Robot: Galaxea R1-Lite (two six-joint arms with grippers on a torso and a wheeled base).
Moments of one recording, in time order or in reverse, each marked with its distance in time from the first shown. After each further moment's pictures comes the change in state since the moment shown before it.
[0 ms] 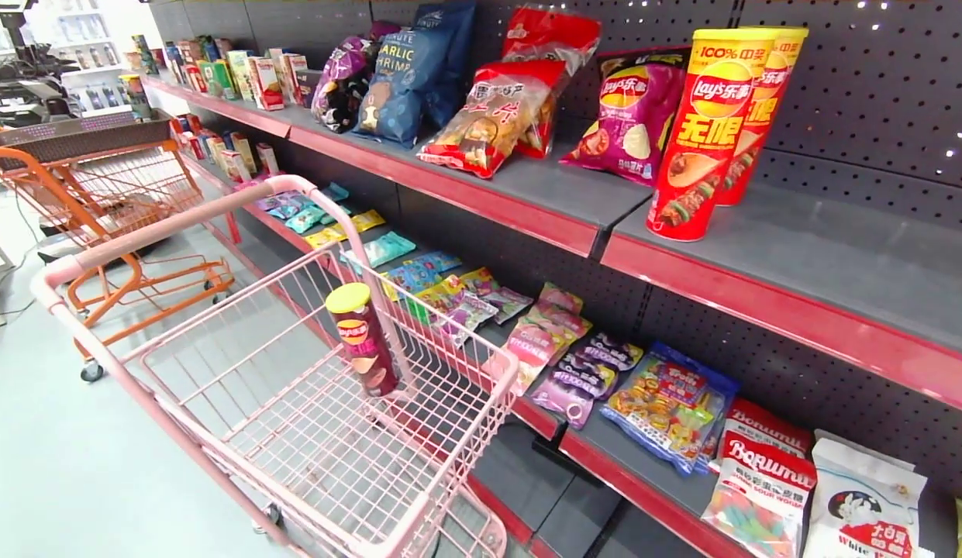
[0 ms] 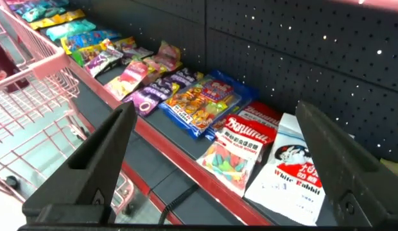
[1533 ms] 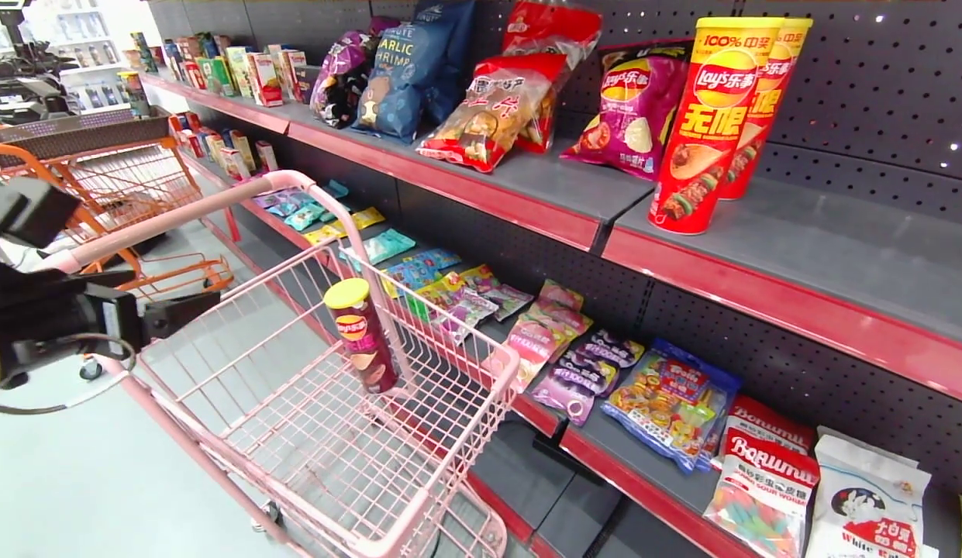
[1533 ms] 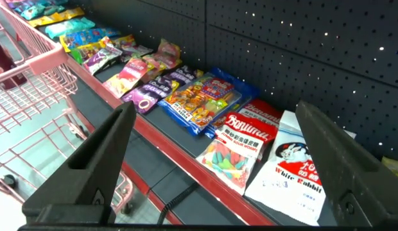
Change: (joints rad) left arm 0.130 1.384 -0.681 -0.380 -0.311 0.187; right arm 0.000 0.000 0.000 0.000 0.000 -0.004
